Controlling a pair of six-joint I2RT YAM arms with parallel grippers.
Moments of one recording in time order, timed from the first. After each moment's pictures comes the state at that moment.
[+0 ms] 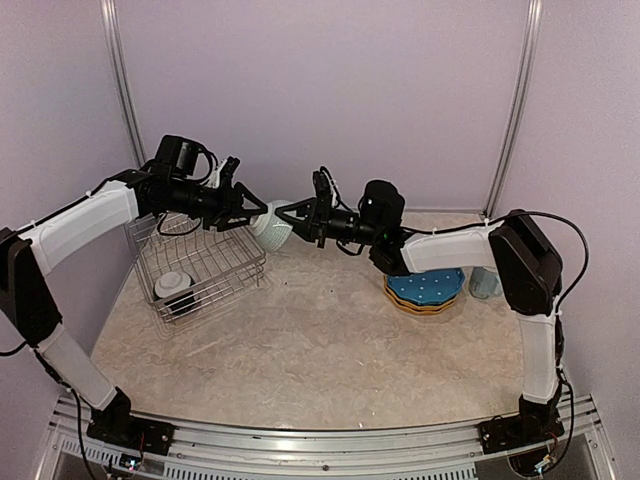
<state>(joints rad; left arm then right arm) -0.41 1.59 1.44 -0.51 0.59 -0.52 0.77 2.10 1.47 0.84 -0.68 1.28</state>
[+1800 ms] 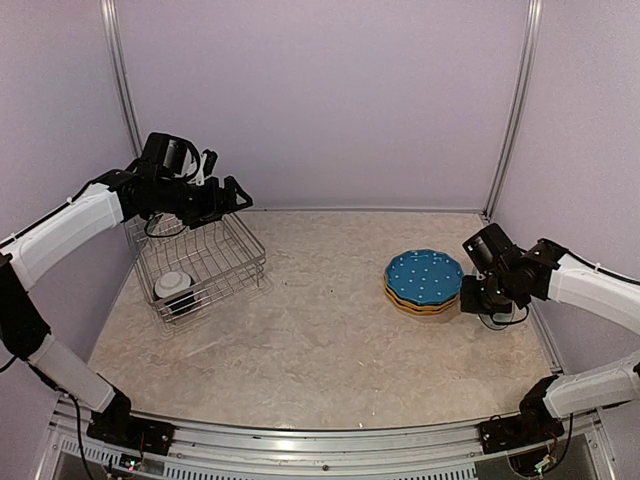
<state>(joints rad) -0.41 1.49 1.41 -0.55 0.24 -0.46 0.58 1.15 0.85 -0.78 0.35 0.65</state>
